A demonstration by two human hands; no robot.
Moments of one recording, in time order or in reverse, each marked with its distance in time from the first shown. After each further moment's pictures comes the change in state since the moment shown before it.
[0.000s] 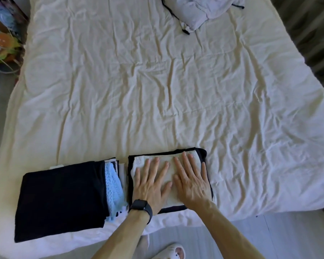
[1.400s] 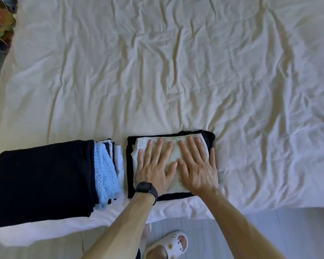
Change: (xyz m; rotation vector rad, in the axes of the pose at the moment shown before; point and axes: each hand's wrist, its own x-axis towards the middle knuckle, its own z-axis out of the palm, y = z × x) left_hand 0.030 0.003 0.065 0.002 0.128 -0.082; right_hand 0.011 0.031 0.063 0.042 0.075 0.003
